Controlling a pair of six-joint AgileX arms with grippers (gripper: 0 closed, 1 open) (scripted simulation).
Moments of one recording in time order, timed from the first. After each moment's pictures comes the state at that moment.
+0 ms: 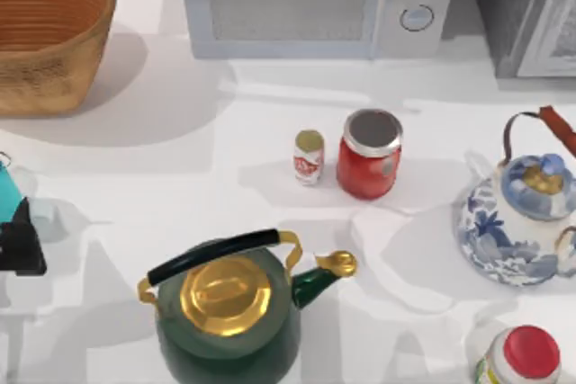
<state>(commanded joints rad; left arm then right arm) 0.26 1.77 0.04 1.41 0.28 0.10 0.00 0.00 0.00 0.00 0.00 0.00</state>
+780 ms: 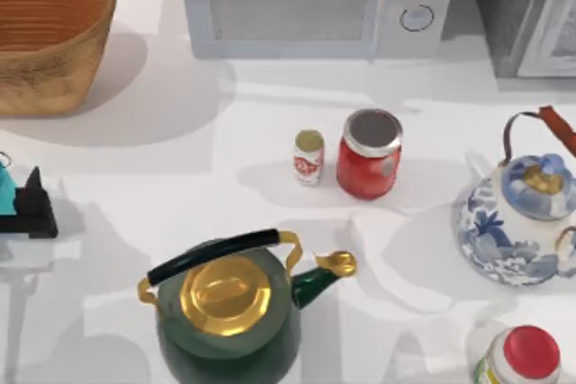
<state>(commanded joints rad) 0.20 1.95 0.22 1.42 0.22 0.08 0.00 0.00 0.00 0.00 0.00 0.00</state>
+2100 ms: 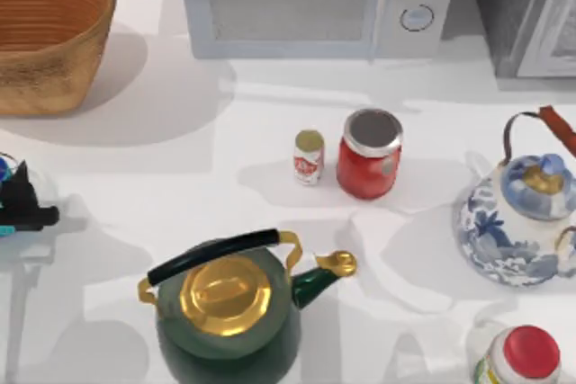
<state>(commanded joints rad) 0.18 1.99 0.27 1.42 0.21 0.08 0.00 0.00 0.00 0.00 0.00 0.00</state>
